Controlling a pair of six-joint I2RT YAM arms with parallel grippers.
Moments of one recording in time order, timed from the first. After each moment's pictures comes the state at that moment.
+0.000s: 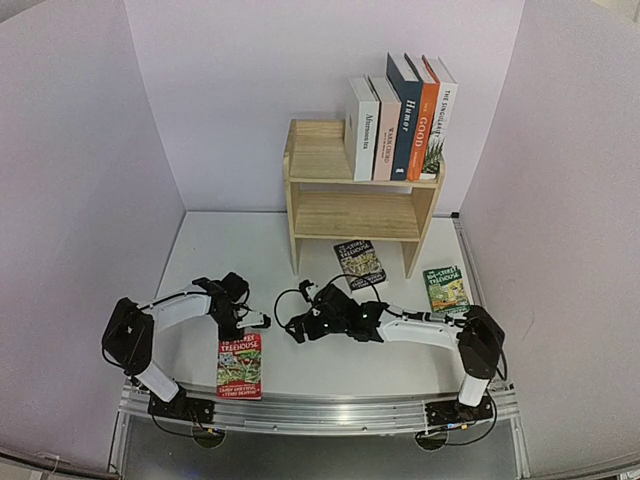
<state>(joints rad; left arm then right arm) -0.58 1.61 0.98 -0.85 0.13 0.83 1.07 1.83 1.33 -0.23 -0.03 0.58</state>
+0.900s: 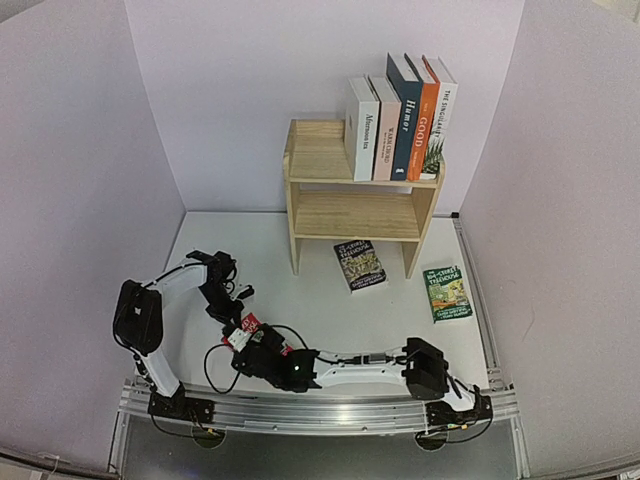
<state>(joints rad) -0.39 1.79 1.26 -1.16 0.41 0.14 1.44 2.25 1.90 -0.32 0.62 0.12</state>
